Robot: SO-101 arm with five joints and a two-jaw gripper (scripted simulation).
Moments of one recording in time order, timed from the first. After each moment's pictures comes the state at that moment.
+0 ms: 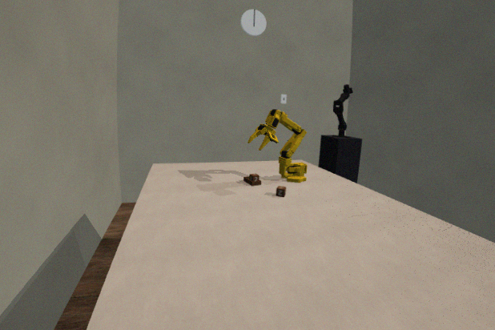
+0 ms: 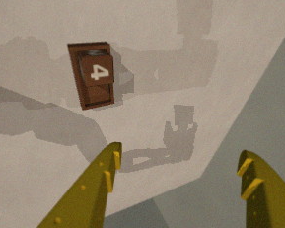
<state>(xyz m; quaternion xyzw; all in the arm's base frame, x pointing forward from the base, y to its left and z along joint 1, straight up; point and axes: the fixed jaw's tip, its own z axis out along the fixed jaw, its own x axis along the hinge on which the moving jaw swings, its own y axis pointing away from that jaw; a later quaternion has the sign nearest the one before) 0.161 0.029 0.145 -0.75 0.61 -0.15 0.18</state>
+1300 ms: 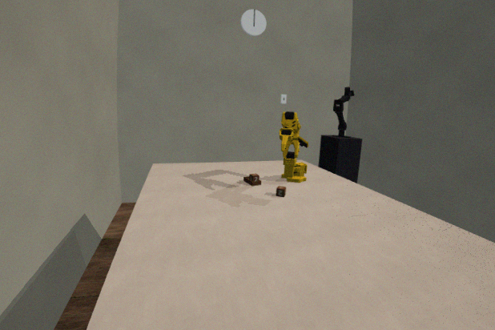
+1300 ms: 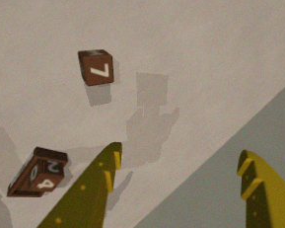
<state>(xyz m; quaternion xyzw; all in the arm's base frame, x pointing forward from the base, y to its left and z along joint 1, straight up) 0.112 0.158 0.140 -0.92 0.29 -0.07 0.23</state>
